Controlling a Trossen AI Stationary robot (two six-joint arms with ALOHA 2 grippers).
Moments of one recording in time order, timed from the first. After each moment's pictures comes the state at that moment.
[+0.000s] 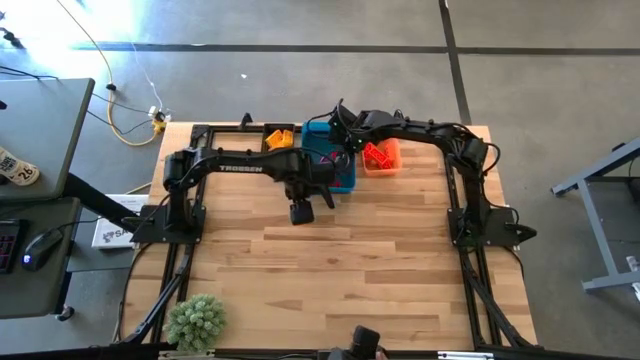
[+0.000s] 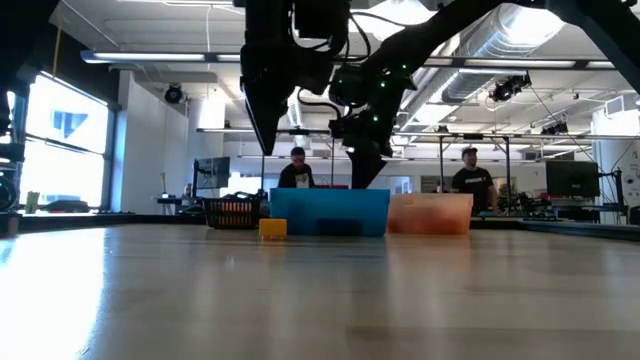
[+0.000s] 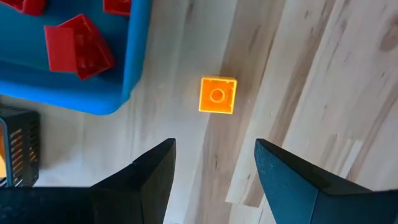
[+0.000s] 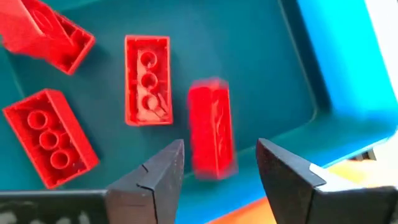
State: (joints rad) left arm 0.24 1.94 1.66 -1.23 -0.03 -0.07; right arm -0.51 2.01 1.59 -0.75 0.06 -0.18
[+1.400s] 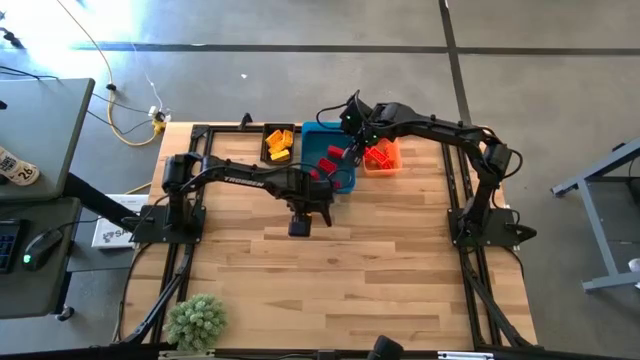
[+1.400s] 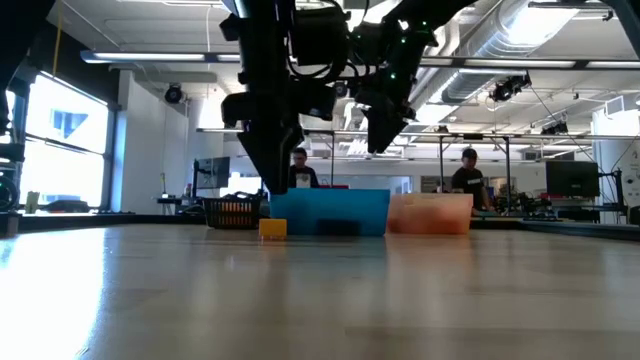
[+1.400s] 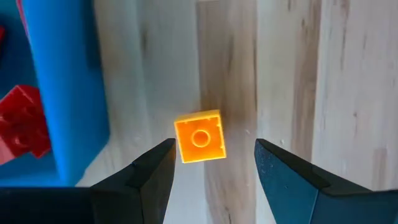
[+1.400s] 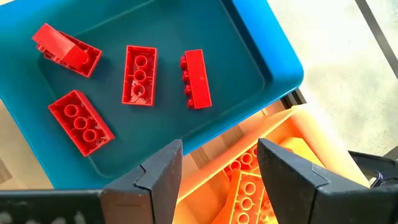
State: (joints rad) left arm 0.18 1.93 1.44 -0.91 -0.07 0.14; right arm -0.49 1.82 1.59 -0.90 0.15 -0.03
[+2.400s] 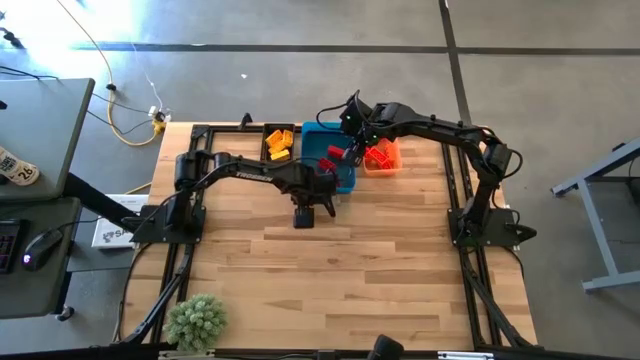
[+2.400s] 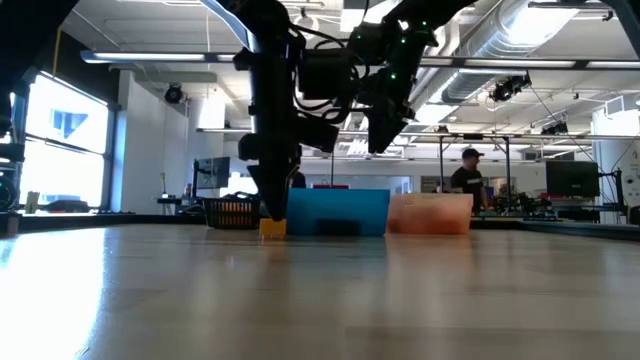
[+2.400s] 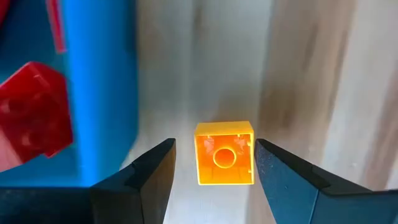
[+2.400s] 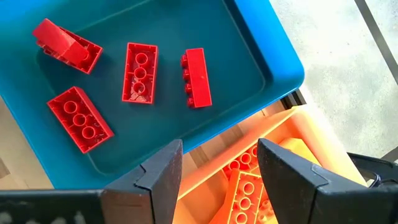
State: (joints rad) left arm 0.25 2.02 1.44 -0.87 -0.10 0.12; right arm -0.49 1.82 1.59 -0.90 0.15 -0.05
